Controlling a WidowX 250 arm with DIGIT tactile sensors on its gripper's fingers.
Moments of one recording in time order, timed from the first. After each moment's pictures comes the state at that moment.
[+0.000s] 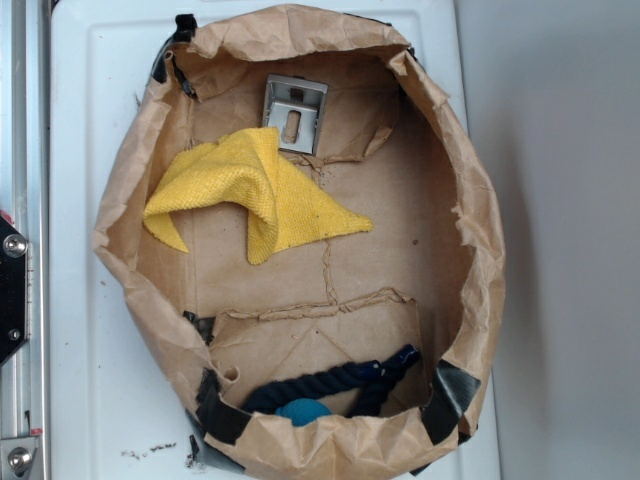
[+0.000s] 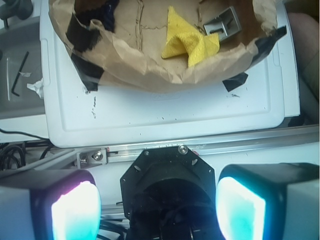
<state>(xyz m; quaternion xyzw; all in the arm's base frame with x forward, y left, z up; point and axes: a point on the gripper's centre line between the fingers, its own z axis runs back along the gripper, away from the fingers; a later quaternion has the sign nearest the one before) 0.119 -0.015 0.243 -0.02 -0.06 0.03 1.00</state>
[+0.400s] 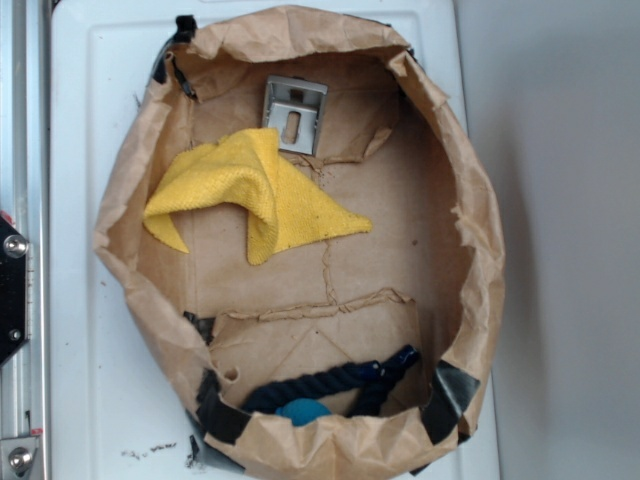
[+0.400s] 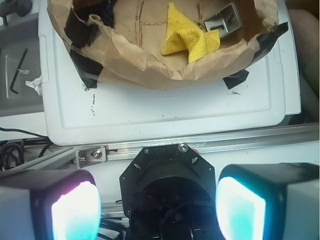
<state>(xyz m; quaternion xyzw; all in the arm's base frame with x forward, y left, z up) 0.118 -0.015 0.239 -0.02 -0.05 0.03 1.00</state>
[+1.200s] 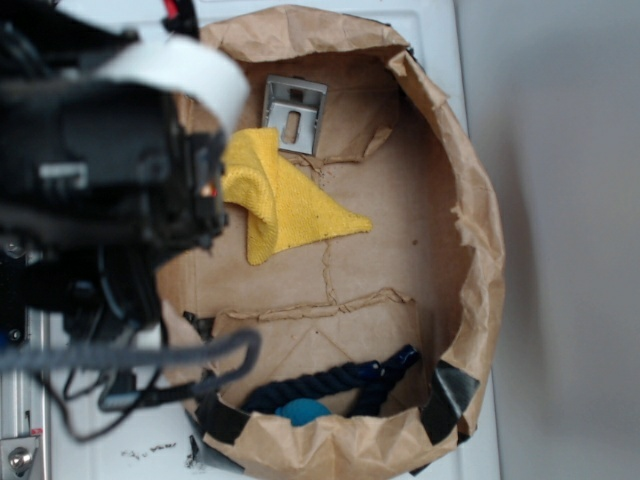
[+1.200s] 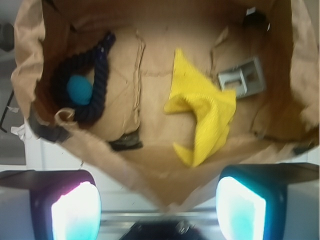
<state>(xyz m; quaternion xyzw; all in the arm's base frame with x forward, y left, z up) 0.216 0.026 0.197 -0.02 -0.10 0.02 1.00</state>
